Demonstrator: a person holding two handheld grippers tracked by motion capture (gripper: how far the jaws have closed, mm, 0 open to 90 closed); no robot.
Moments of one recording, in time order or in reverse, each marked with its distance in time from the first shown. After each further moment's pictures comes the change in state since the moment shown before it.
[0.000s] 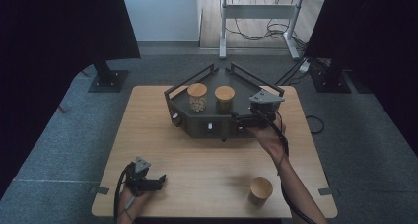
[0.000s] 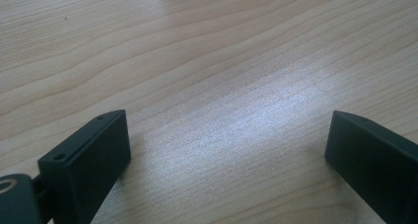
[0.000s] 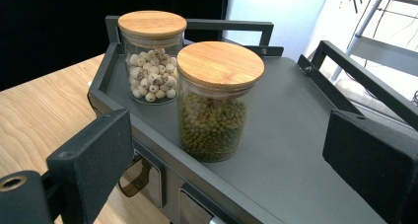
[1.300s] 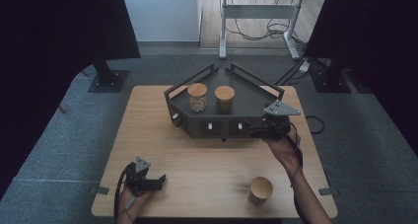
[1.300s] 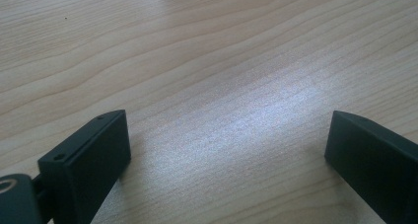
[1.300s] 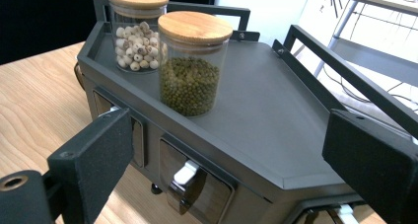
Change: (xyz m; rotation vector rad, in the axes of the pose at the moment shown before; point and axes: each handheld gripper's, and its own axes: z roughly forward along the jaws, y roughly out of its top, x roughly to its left) left arm 0.000 0.000 0.000 0.001 0.001 0.000; right arm -0.009 -0.029 -0.037 -0.004 -0.055 -0.030
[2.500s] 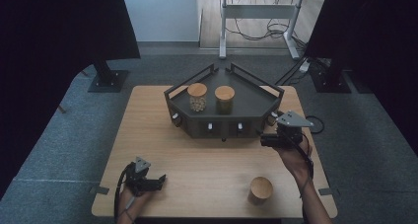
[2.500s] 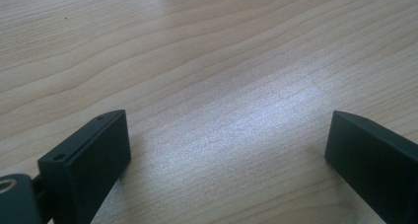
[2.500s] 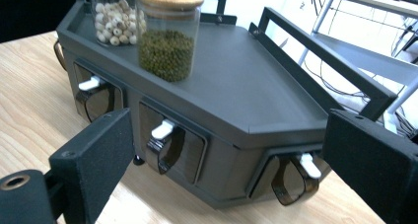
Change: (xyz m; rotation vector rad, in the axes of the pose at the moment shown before) left arm 0.000 0.000 0.000 -0.002 0.001 -0.001; right arm -0.009 -0.029 -0.027 0.008 -0.064 0.002
